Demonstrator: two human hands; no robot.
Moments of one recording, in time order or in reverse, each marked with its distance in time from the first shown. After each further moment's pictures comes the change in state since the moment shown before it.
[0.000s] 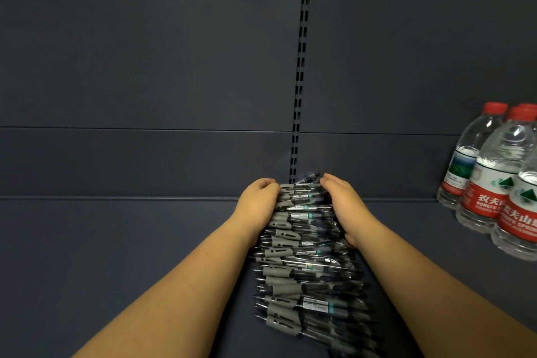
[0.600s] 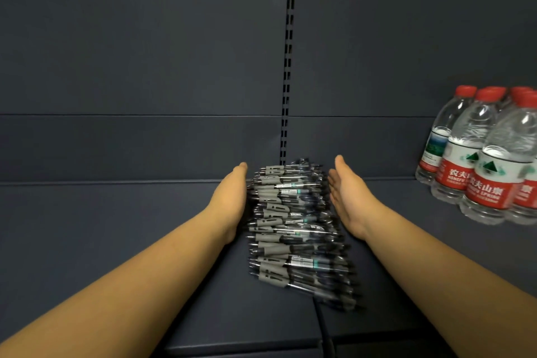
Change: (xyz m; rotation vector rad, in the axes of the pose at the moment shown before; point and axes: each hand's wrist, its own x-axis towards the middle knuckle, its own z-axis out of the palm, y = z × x) left_hand -0.043 -0.003 -0.021 -0.189 0.033 -0.162; right_hand -0.059 -0.014 -0.019 0.117 -0.047 0.208
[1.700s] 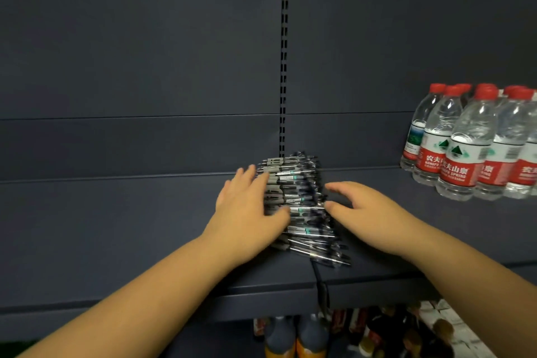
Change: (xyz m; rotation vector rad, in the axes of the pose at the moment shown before) left_hand -0.113 -0.008 -0.018 1.056 -0.038 0.635; right_hand -0.129 0.001 -0.030 -1.054 -0.048 -0.447
